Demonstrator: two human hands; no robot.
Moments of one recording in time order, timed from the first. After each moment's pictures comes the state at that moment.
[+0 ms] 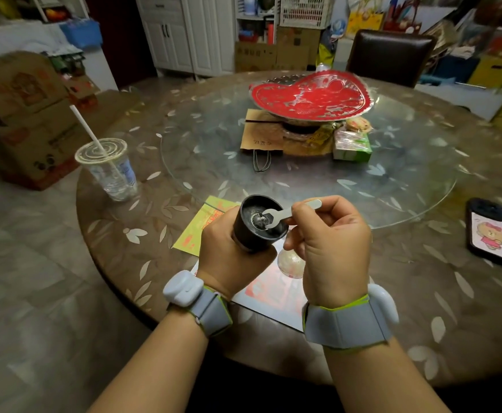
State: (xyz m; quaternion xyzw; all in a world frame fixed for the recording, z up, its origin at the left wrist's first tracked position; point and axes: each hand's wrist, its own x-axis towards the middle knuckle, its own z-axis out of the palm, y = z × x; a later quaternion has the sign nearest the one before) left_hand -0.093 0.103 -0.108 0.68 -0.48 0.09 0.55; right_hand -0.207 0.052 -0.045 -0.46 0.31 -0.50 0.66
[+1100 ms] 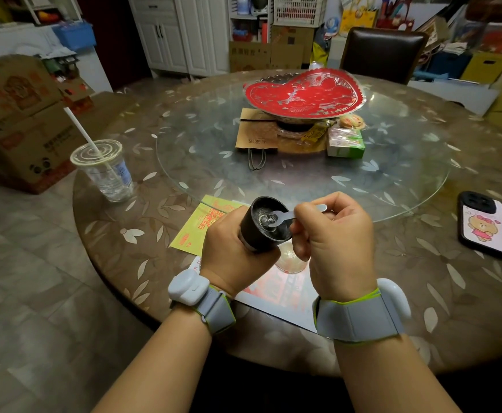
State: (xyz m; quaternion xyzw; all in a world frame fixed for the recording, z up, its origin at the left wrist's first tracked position) left_hand -0.099 0.100 -0.110 0.70 -0.50 0.09 0.50; right_hand -0.221 0.046 -0.038 -0.48 0.31 -0.46 0.68
